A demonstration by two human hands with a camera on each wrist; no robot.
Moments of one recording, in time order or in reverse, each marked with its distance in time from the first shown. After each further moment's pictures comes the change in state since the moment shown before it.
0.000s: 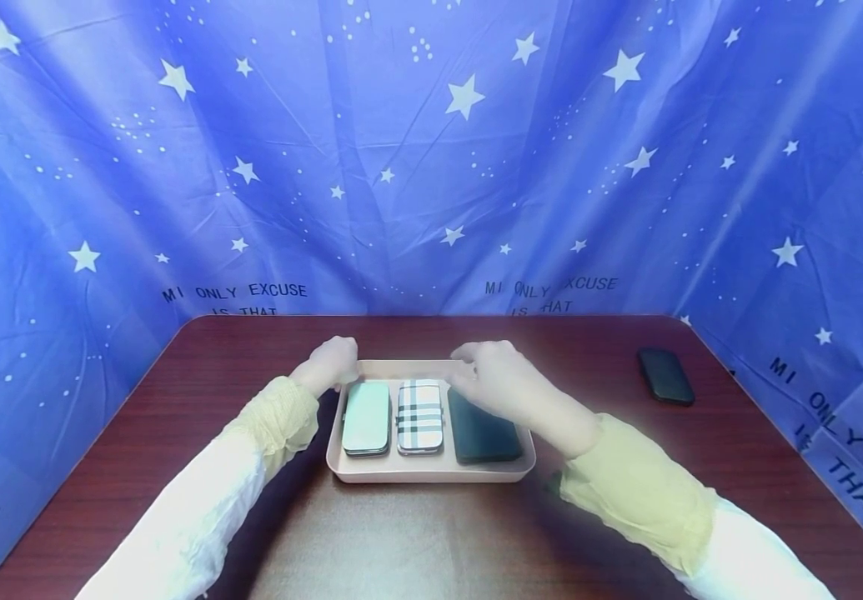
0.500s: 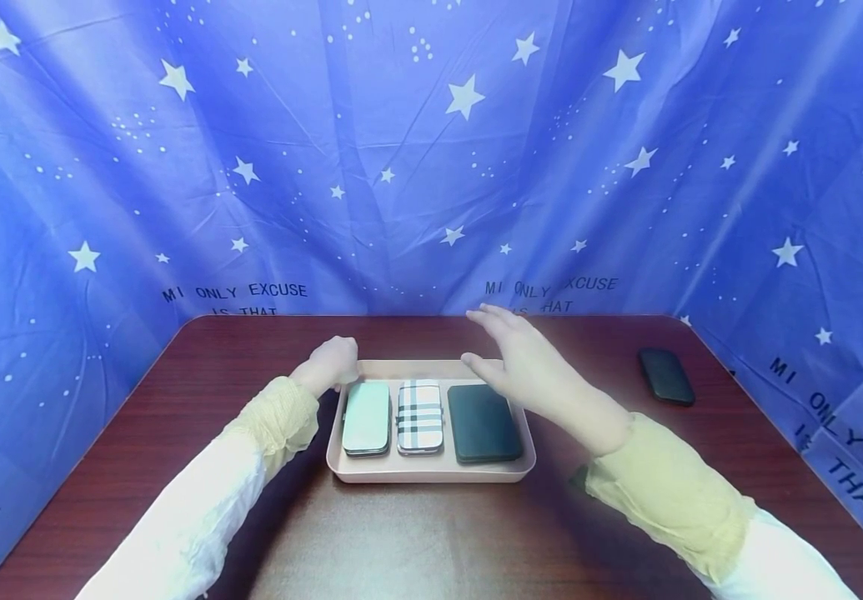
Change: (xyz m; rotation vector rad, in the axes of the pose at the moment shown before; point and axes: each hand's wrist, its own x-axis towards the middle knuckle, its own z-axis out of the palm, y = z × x) left_hand 0.001 0.000 0.000 -0.017 -0.002 -0.005; right_hand -0.006 0.020 -0.019 -0.078 0.140 -0.104
